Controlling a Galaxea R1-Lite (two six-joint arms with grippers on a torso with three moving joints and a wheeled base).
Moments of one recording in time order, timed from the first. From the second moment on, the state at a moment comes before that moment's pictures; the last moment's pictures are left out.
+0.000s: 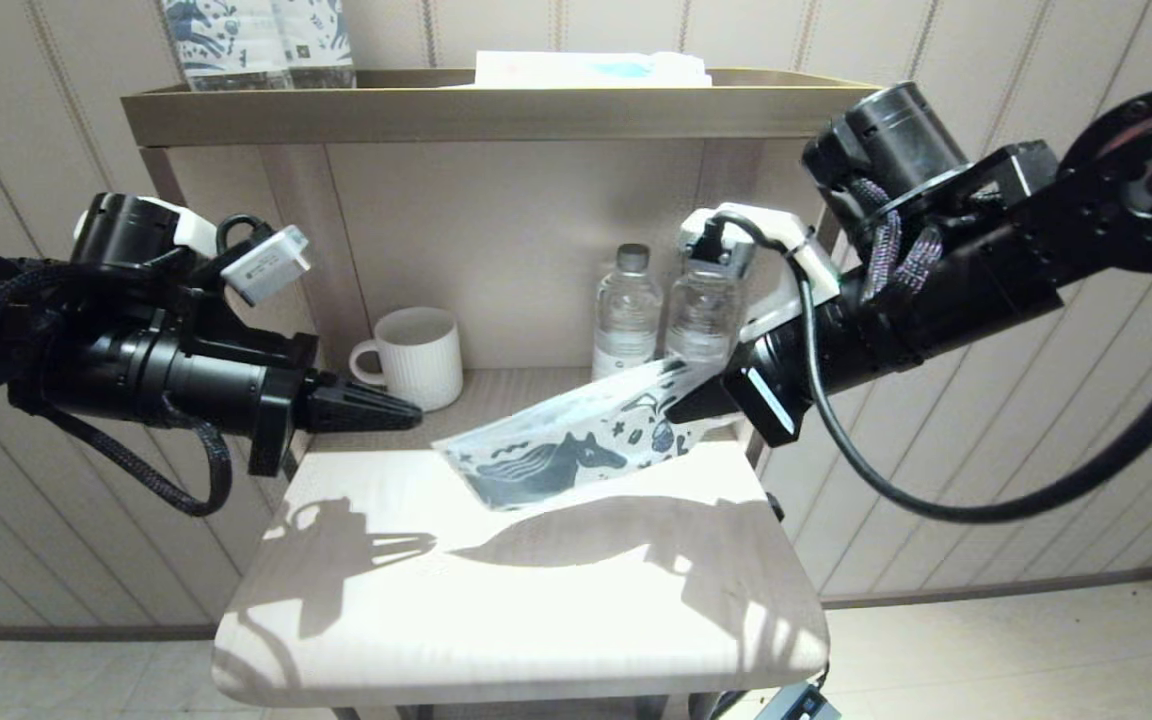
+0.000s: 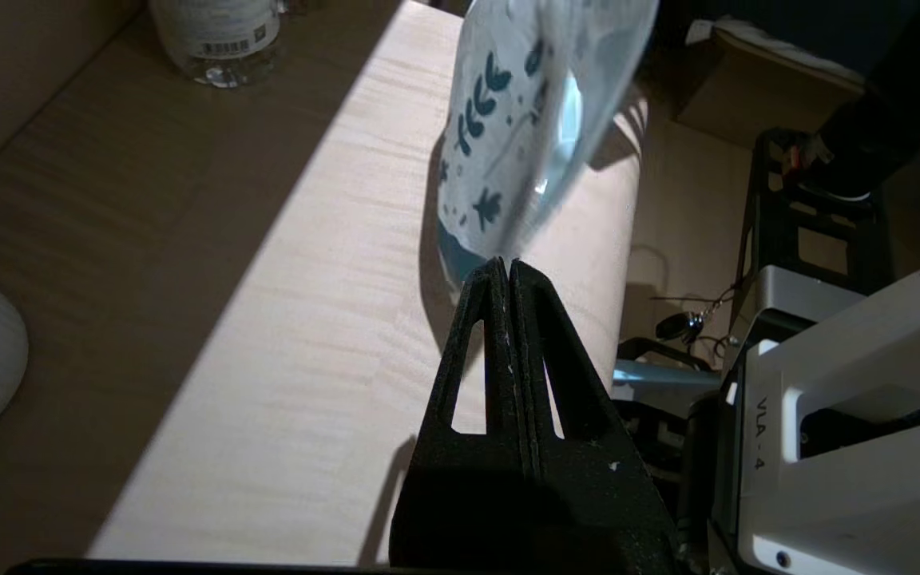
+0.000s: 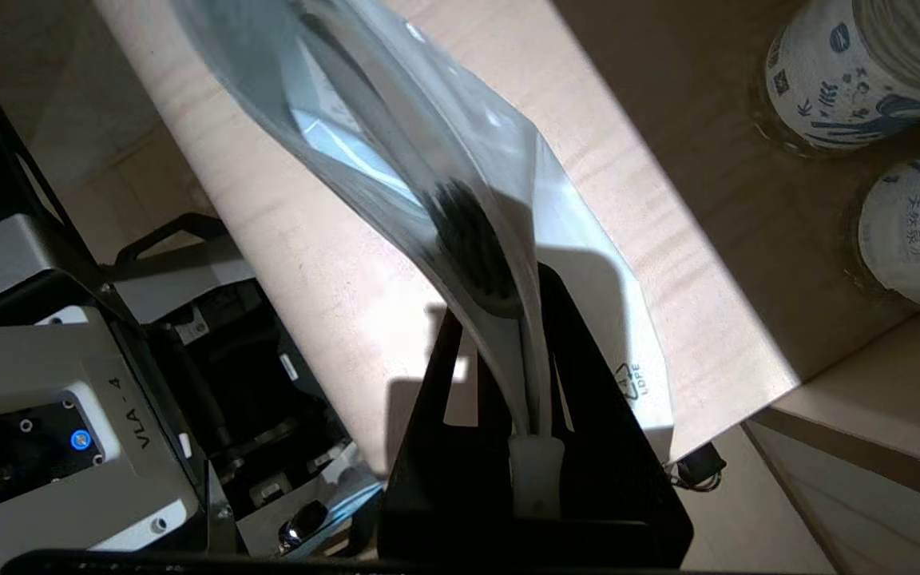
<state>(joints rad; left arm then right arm) -0.20 1.69 -1.25 0.31 -1.03 0.58 0.52 1.80 -1.77 0.69 0.36 -0.36</state>
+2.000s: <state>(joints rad) -0.24 1.78 -1.22 0.31 -1.06 0.61 0.54 1.85 -1.83 0.67 0.44 -0.33</state>
